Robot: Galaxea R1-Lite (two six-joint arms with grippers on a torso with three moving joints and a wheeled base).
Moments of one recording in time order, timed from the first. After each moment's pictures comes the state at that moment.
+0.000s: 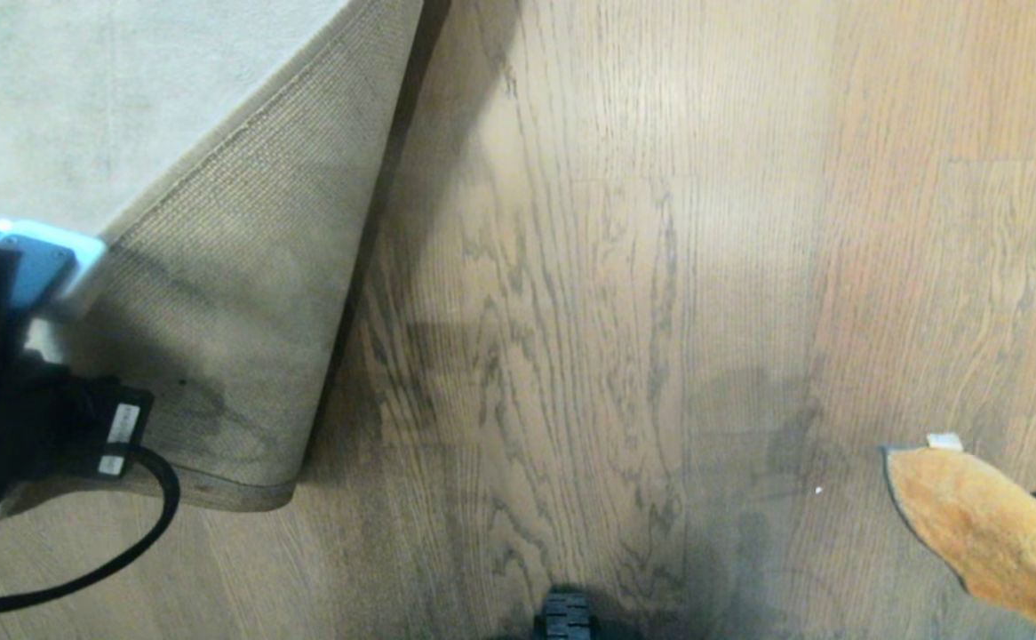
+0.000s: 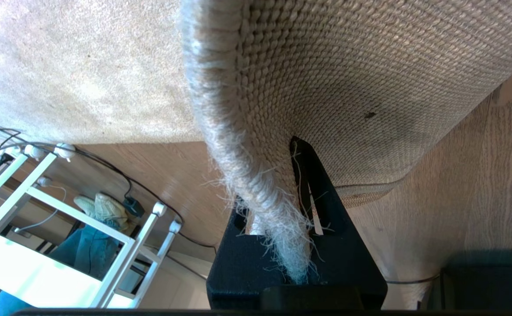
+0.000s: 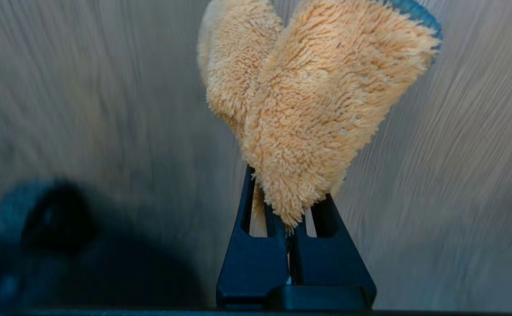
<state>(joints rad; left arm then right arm) -0.47 1.19 -0.86 0.29 0.81 0.03 0.09 0.29 0.00 -0.16 -0.05 -0.10</state>
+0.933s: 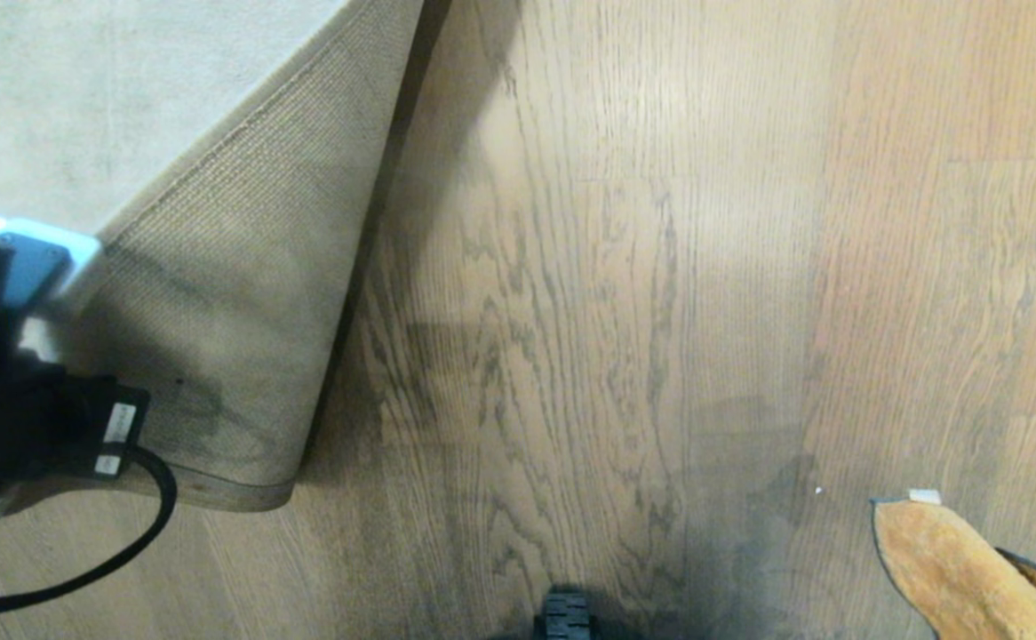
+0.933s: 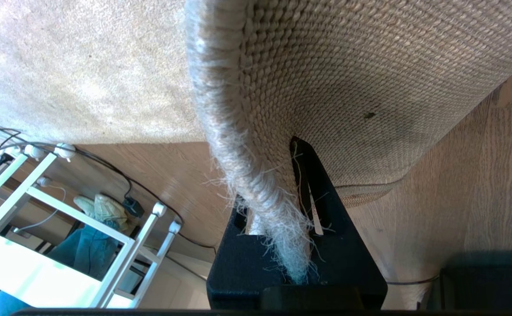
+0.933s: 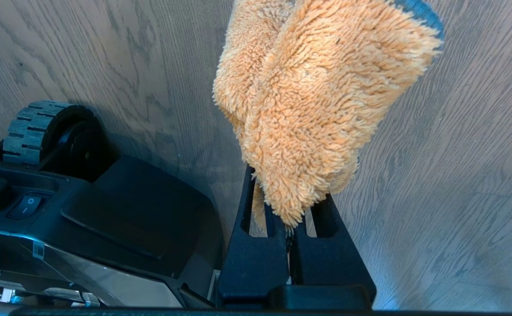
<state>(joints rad) -0.47 1.19 -0.86 0.29 0.81 0.03 0.09 0.28 0.00 0.01 0.00 -0.09</state>
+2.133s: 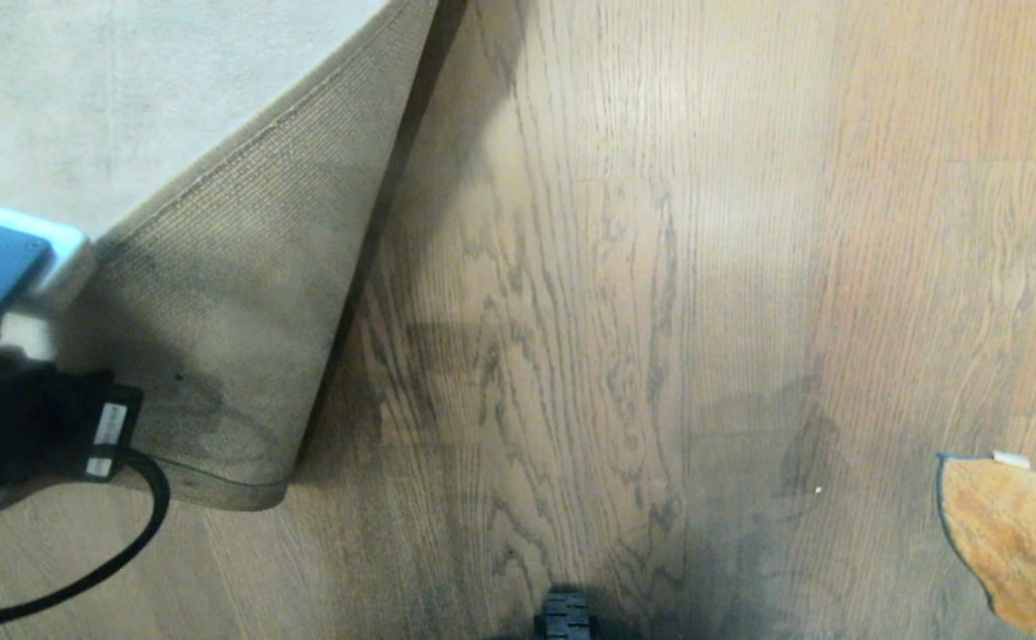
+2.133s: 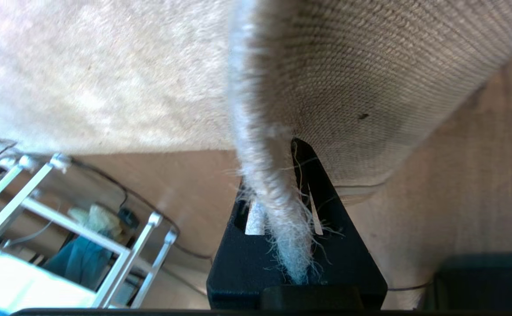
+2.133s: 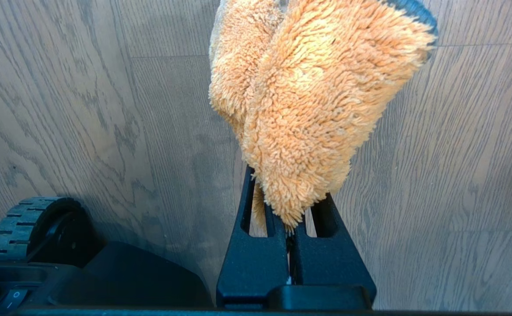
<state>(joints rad) -0.52 1.15 -0.87 0.29 0.83 0.03 -0.01 0.00 0.00 0.01 0.00 -0.04</state>
